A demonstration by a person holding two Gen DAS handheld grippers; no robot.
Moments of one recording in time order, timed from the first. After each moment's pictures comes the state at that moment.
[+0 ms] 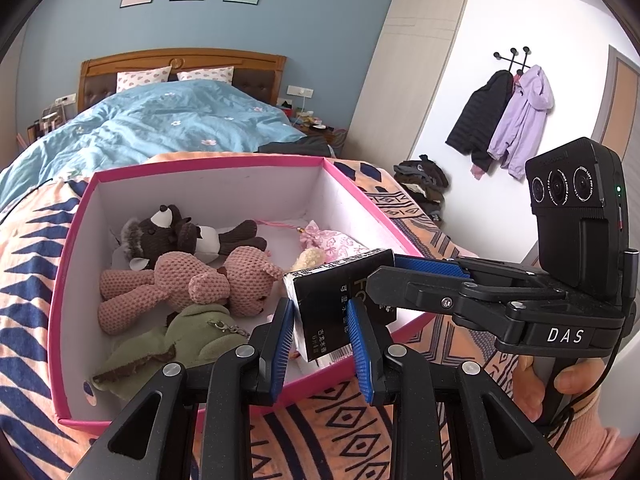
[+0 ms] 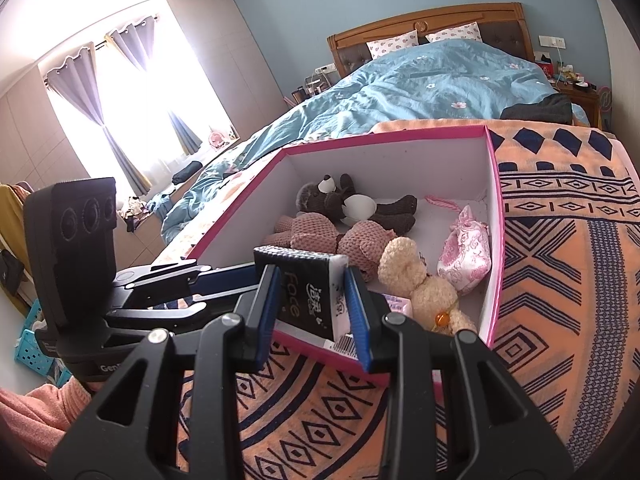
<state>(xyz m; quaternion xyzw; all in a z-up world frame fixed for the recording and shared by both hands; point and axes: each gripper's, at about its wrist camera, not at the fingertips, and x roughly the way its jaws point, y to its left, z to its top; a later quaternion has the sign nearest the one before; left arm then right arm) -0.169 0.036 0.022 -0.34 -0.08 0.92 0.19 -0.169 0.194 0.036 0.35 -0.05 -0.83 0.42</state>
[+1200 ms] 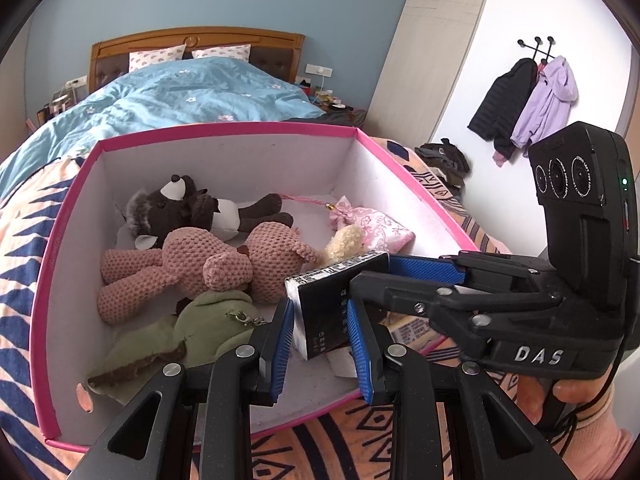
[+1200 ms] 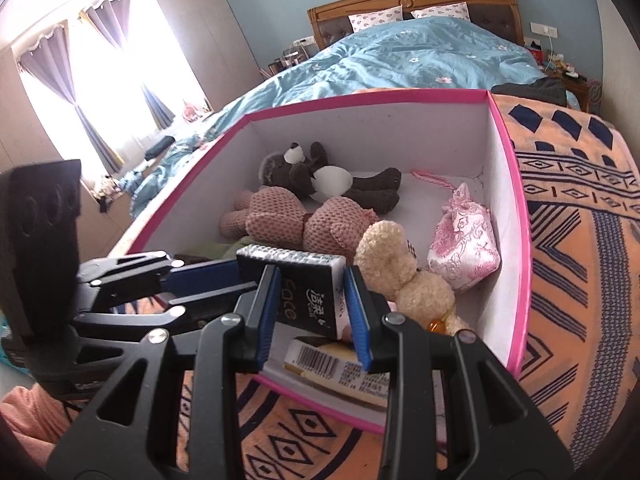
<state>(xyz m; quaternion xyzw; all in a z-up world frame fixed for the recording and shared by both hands) -0.188 0.033 -0.002 -0.38 -0.07 0.91 0.15 -0.197 0.163 0.002 0.40 0.00 -0.83 0.38</state>
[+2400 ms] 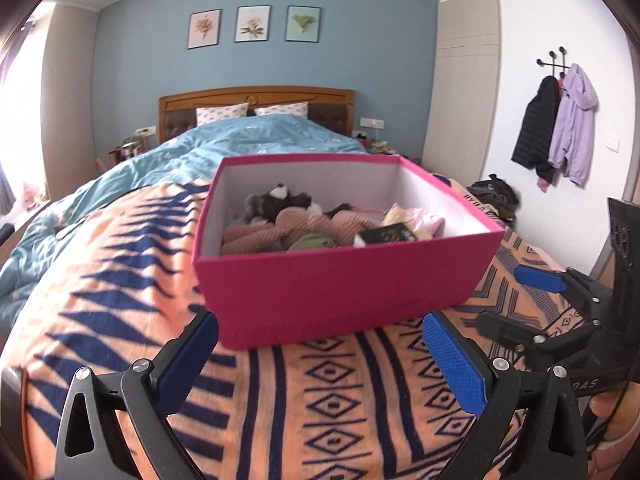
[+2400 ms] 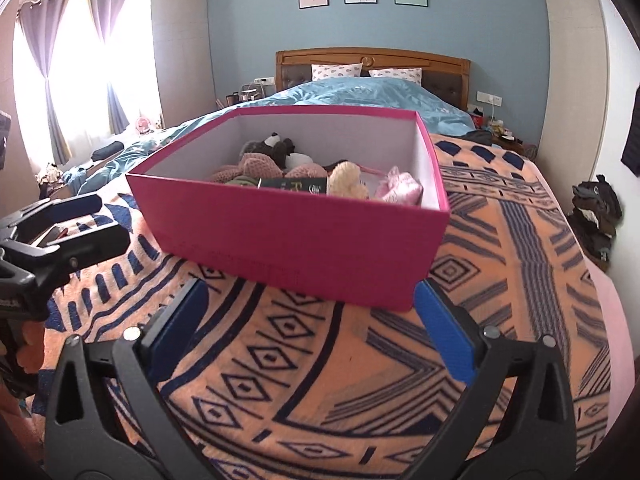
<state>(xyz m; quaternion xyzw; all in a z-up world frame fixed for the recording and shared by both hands) -0.056 0.007 -0.001 -0.28 -0.03 0.96 0.02 -0.069 0.199 -0.018 0.28 0.06 -0.92 0.27</state>
